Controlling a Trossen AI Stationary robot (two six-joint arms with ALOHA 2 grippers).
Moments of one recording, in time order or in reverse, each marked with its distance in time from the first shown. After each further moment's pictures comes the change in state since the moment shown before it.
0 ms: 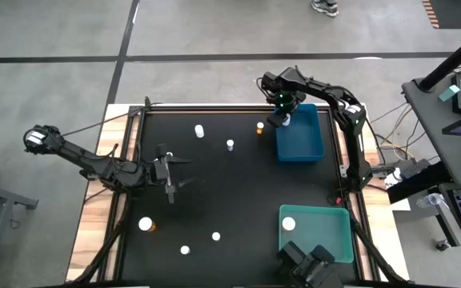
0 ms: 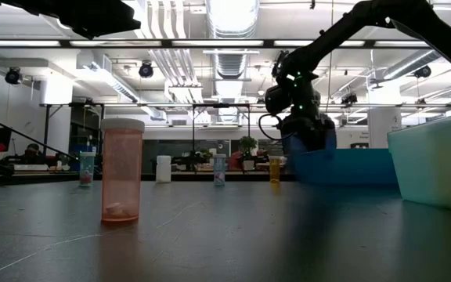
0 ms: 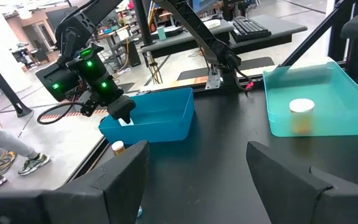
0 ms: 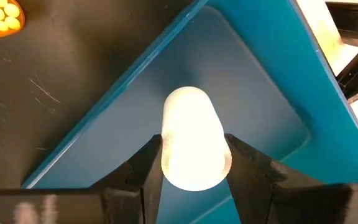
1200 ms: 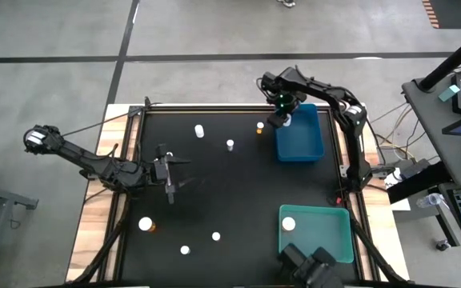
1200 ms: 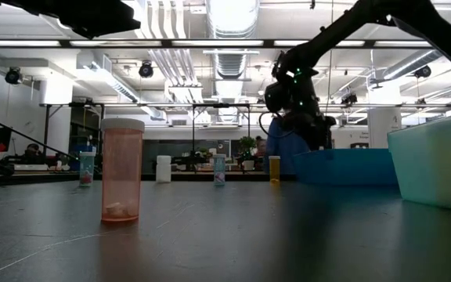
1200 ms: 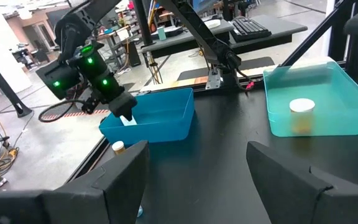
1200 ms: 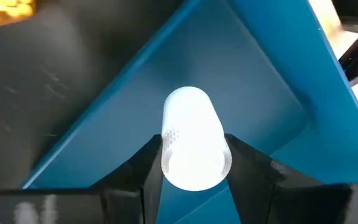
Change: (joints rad) left arm 0.000 -0.001 0.000 -0.001 0.000 0.001; right arm 0.008 -0.012 0.008 -0.031 0.001 0.026
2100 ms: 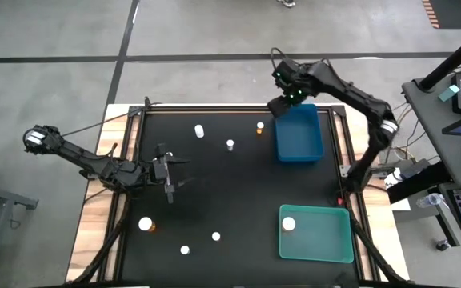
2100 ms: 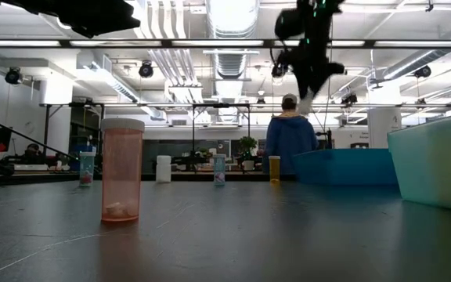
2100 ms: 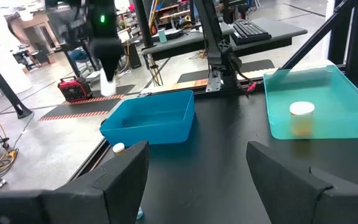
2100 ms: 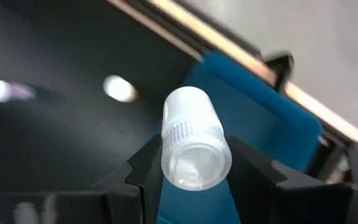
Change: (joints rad) left arm 0.000 -0.010 0.000 0.002 0.000 0.002; right arm 0.111 -0.362 0.004 0.040 0.026 0.280
